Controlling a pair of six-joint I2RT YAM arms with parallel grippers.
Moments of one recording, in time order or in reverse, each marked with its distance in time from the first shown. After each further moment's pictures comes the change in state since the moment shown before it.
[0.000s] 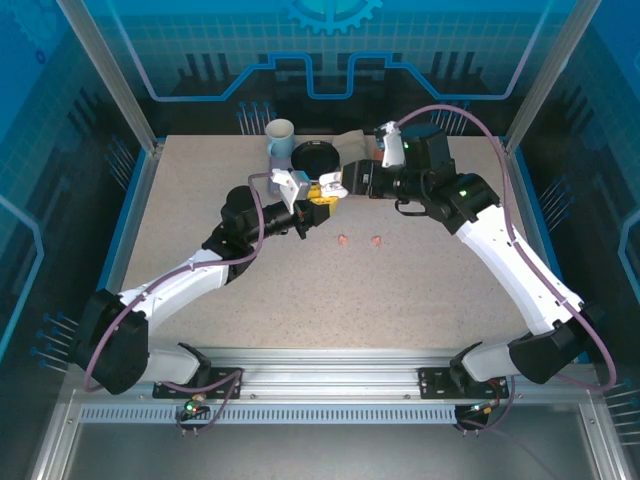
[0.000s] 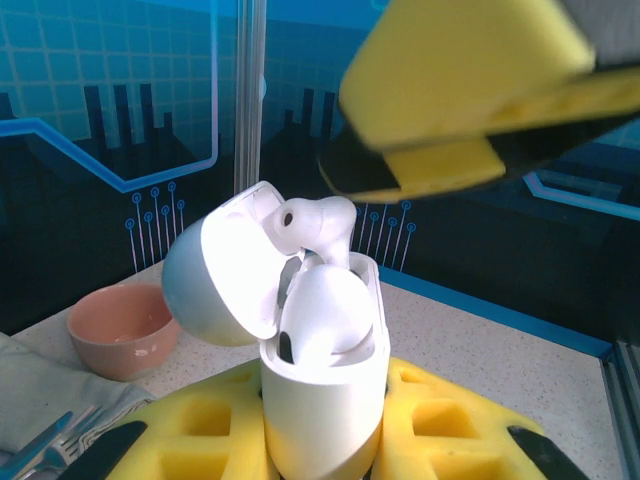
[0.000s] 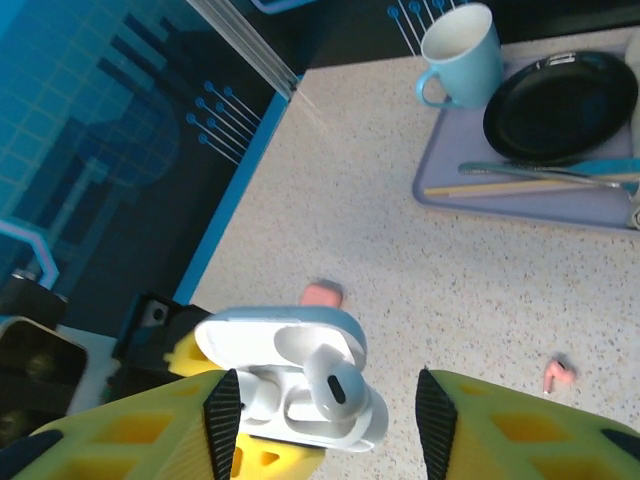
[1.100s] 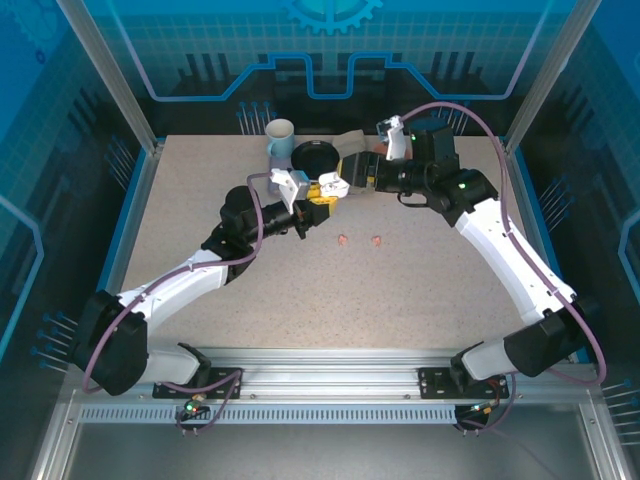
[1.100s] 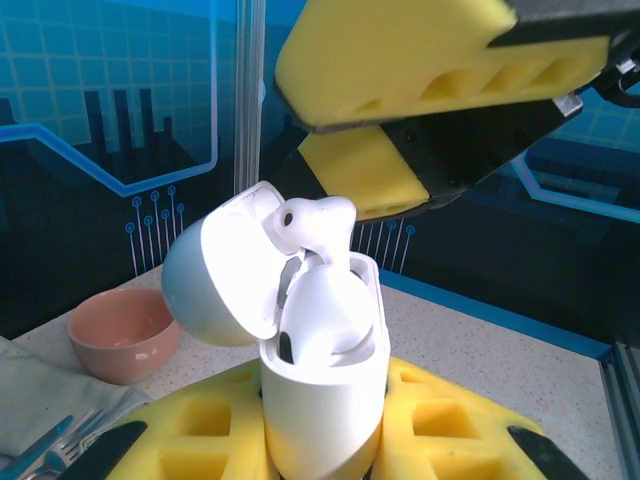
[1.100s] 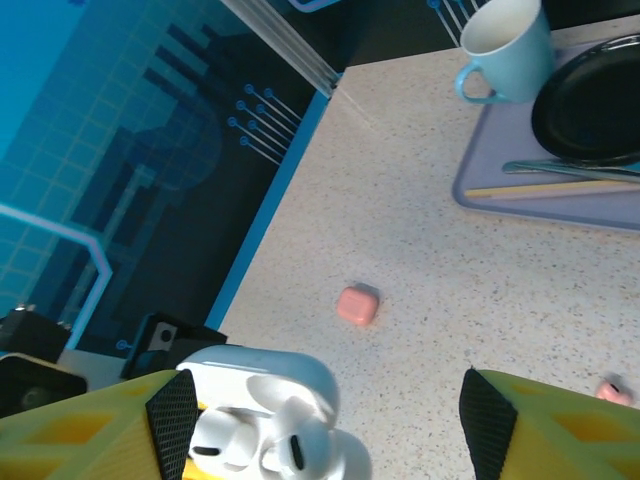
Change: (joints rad) left arm 0.000 -0.006 0.000 0.000 0.000 0.000; right arm -0.089 0.035 -0.024 0.109 -0.189 0.034
